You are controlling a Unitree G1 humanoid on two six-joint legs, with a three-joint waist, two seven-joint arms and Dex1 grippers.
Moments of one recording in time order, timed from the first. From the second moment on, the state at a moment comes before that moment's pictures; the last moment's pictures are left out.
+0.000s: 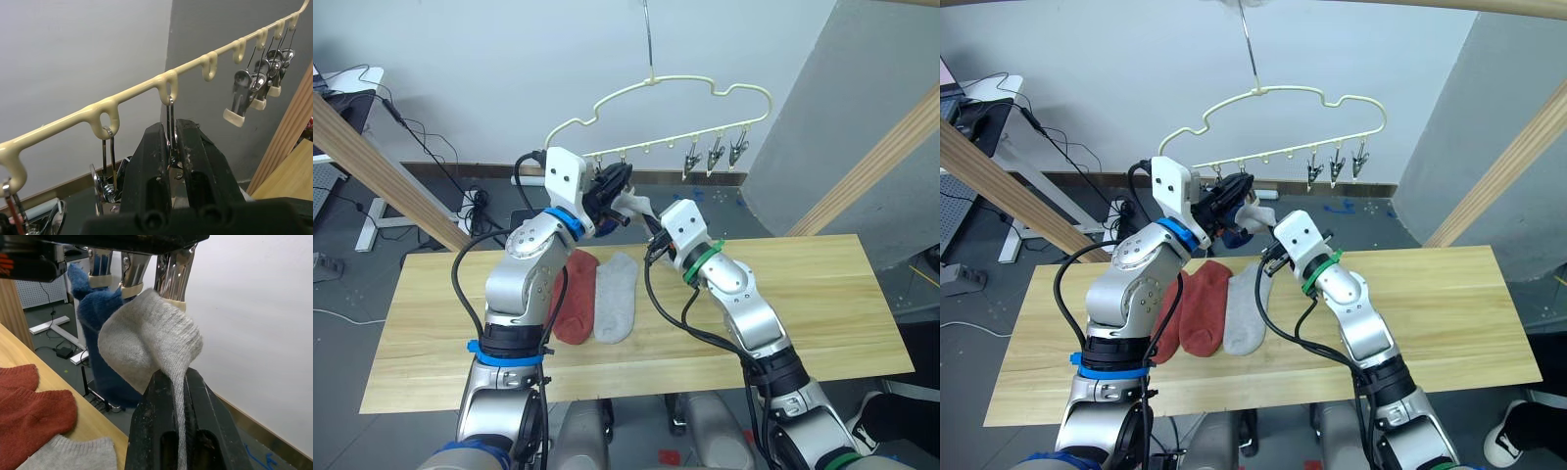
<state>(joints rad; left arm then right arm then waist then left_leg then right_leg) -0.60 0.23 0.06 -0.07 -0.38 0.45 -0.44 -0.49 -0.06 0.26 0.00 -0.11 0.20 0.33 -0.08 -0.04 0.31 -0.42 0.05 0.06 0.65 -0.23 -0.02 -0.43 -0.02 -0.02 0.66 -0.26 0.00</state>
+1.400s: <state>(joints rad) -0.43 0.40 0.01 -0.21 -0.40 0.45 -0.61 -0.39 -0.19 0.25 -0.19 -0.07 0.34 0.42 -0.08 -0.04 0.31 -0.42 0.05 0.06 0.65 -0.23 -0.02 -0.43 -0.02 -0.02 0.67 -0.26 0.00</state>
